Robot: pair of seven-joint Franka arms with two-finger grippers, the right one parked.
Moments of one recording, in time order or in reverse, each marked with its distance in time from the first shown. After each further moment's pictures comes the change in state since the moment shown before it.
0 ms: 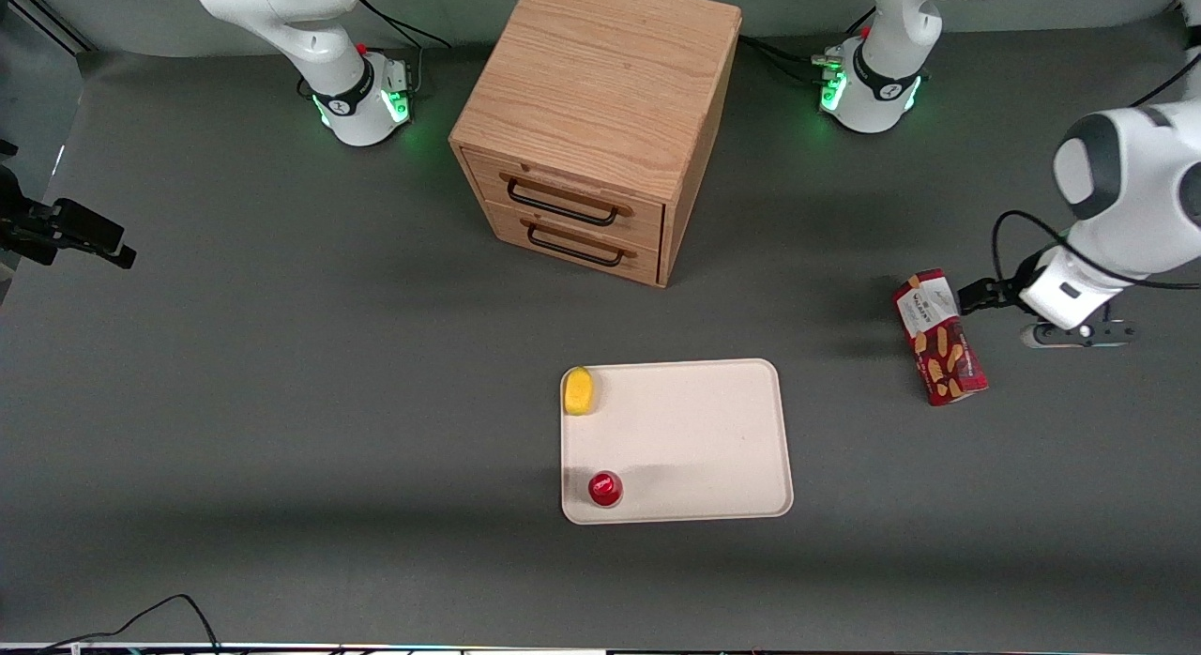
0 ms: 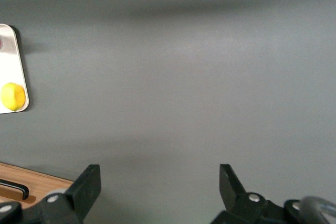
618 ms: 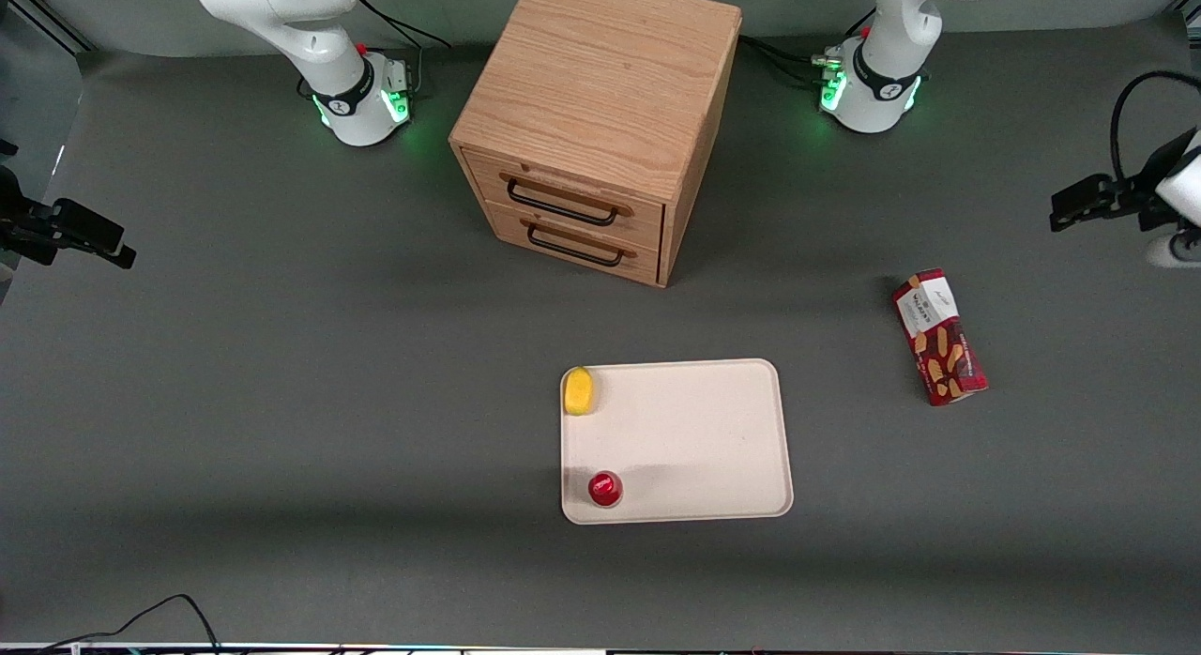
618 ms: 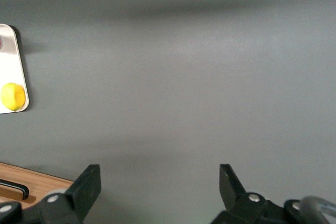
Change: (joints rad) arm -0.004 -0.094 -0.049 0.556 0.138 -0.765 -0.001
